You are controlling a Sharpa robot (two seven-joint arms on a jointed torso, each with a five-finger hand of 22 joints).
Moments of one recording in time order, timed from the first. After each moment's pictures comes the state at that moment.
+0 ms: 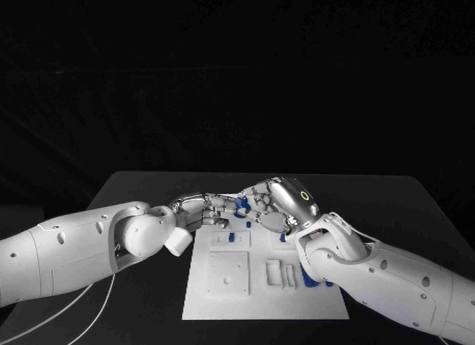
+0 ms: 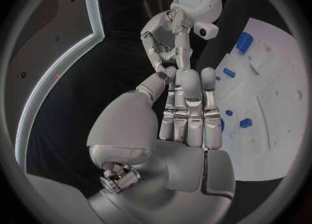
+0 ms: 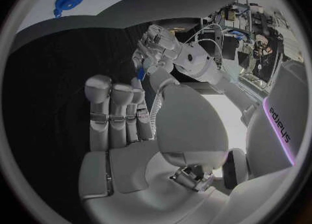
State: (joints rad) left arm 1.25 -0.78 -0.16 1.41 0.13 0.08 0.09; left_hand 1.19 0.00 0.41 -0.26 0.39 1.22 0.05 0.06 0.35 1.46 -0.01 0.11 0.06 1.35 -0.08 1.03 0.34 0.05 1.20 -0.10 0.32 1.31; right arm 0.91 -0.63 0.20 1.49 -1.70 -0.79 0.11; right_hand 1.33 -0.16 0.30 -0.16 0.09 1.23 0.06 0.07 0.07 1.20 -0.02 1.00 1.00 1.45 -0.08 0.87 1.00 0.08 1.47 -0.10 0.69 1.31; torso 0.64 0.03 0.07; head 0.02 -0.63
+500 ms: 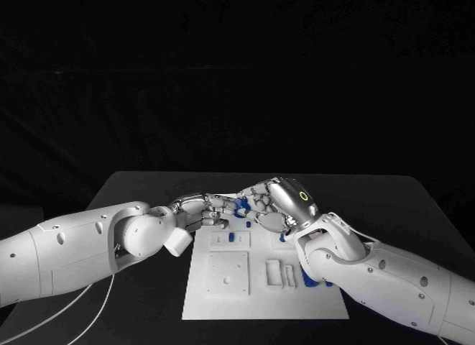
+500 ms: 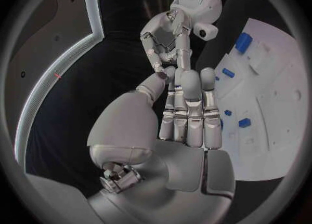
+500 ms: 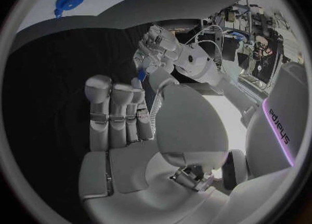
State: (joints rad) left arm 1.25 -0.78 -0.16 1.41 0.13 0.08 0.08; left_hand 1.21 0.00 0.40 -0.27 0.39 1.23 0.05 0.06 0.35 1.46 -0.02 0.17 0.07 1.34 -0.09 1.04 0.34 0.05 1.20 -0.11 0.33 1.31; right arm 0.91 -0.62 0.20 1.48 -1.71 -0.79 0.11; right_hand 1.34 -0.16 0.31 -0.18 0.09 1.21 0.07 0.07 0.07 1.20 -0.02 1.00 1.00 1.45 -0.08 0.87 1.00 0.08 1.47 -0.10 0.69 1.31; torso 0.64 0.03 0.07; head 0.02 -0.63
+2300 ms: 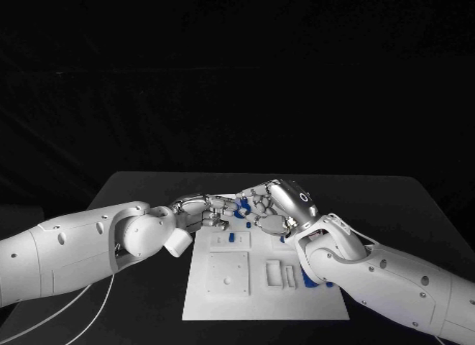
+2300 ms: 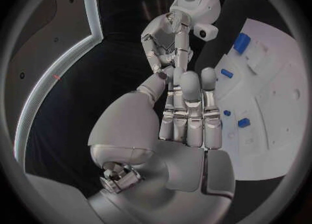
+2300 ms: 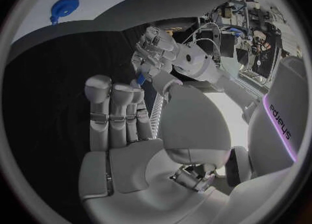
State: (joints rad) left arm 1.25 -0.78 -0.16 1.41 0.12 0.09 0.07; left_hand 1.22 0.02 0.33 -0.24 0.35 1.23 0.05 0.06 0.35 1.47 -0.03 0.19 0.07 1.34 -0.09 1.06 0.35 0.04 1.20 -0.11 0.32 1.31; right arm 0.91 -0.62 0.20 1.48 -1.65 -0.76 0.15; right_hand 1.23 -0.15 0.50 -0.12 0.27 1.21 0.07 0.06 0.06 1.18 -0.03 1.00 1.01 1.44 -0.09 0.87 1.02 0.08 1.47 -0.10 0.69 1.31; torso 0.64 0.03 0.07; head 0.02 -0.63
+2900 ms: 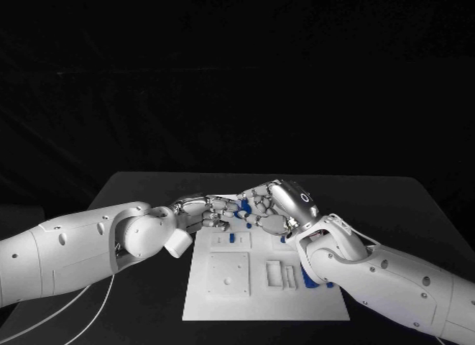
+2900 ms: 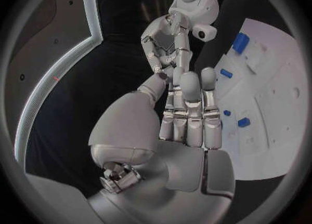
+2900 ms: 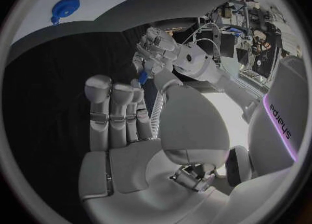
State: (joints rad) left arm 1.25 -0.78 -0.16 1.41 0.10 0.10 0.07; left_hand 1.22 0.02 0.33 -0.24 0.35 1.23 0.05 0.06 0.35 1.47 -0.03 0.20 0.07 1.34 -0.09 1.07 0.35 0.04 1.21 -0.11 0.31 1.31; right arm 0.91 -0.63 0.20 1.48 -1.65 -0.76 0.15; right_hand 1.26 -0.16 0.29 -0.15 0.33 1.19 0.08 0.06 0.07 1.18 -0.02 0.99 1.00 1.44 -0.09 0.86 1.02 0.08 1.47 -0.10 0.68 1.31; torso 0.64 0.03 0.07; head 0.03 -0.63
